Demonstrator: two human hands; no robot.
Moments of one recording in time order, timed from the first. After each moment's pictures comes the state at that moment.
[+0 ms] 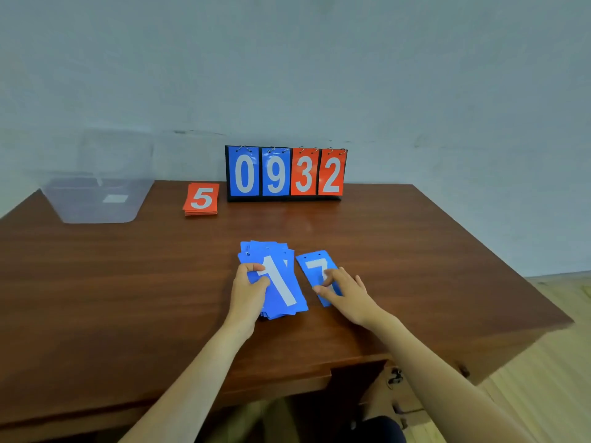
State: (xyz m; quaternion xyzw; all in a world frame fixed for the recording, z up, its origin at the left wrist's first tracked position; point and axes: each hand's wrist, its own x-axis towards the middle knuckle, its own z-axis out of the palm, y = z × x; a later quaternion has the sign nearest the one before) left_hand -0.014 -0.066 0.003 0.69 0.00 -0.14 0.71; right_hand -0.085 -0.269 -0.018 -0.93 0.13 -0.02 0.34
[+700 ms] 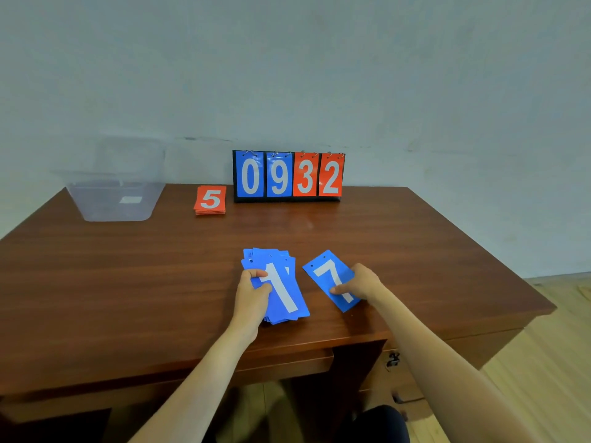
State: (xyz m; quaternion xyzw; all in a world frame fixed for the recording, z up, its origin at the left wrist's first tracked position) left_hand -0.044 -0.044 -0.002 0.70 0.01 -0.15 0.70; right_hand -0.085 -0.267 0.010 -0.90 0.36 0.08 0.25
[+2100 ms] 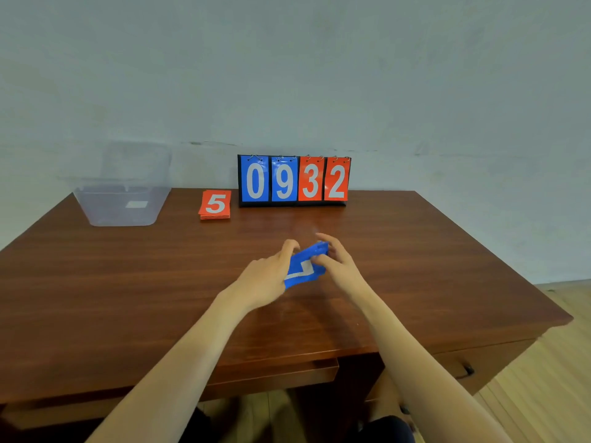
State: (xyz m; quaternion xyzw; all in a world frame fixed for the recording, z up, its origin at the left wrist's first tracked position) left_hand -0.026 -0.041 0.069 0.89 -0.41 -0.04 0.18; right_hand -0.073 -0.209 0.043 -0.76 0.11 -0.14 0.62
